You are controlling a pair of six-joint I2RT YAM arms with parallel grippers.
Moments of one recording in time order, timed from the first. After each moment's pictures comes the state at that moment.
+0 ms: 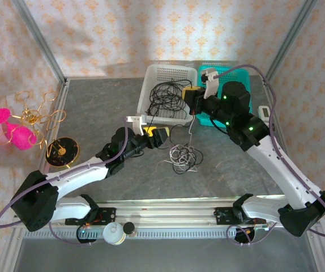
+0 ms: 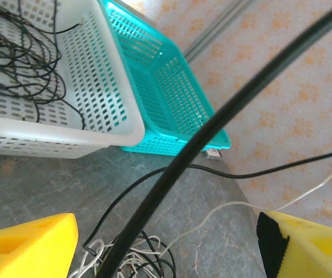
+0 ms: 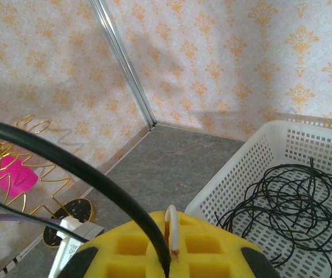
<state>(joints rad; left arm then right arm) -0.65 1.24 0.59 0.44 0.08 -0.76 0.57 1.17 1.33 -0.32 -0.20 0.28</state>
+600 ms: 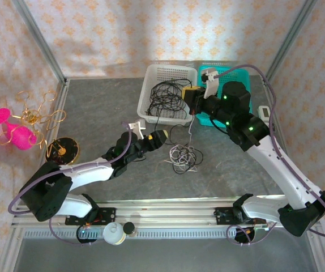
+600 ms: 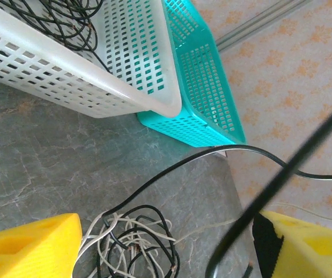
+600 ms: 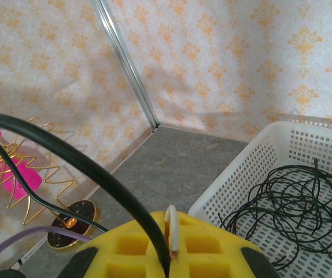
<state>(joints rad) -0.66 1.36 0.52 0.57 0.07 -0.98 0.57 1.17 1.33 -0.32 -0.20 0.29</state>
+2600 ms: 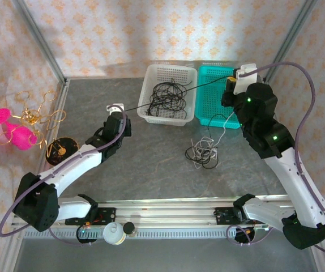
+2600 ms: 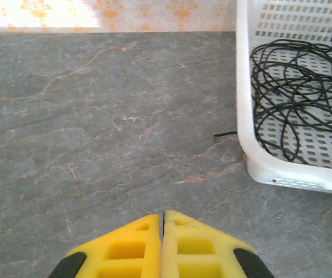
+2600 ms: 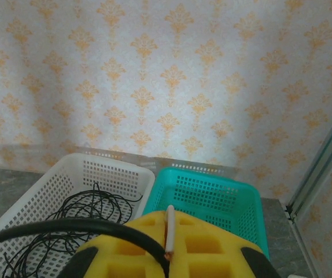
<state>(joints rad) -0.42 1.25 0.79 -0.15 -0.47 -0.30 0.48 1.05 1.40 -0.48 0.40 -0.05</state>
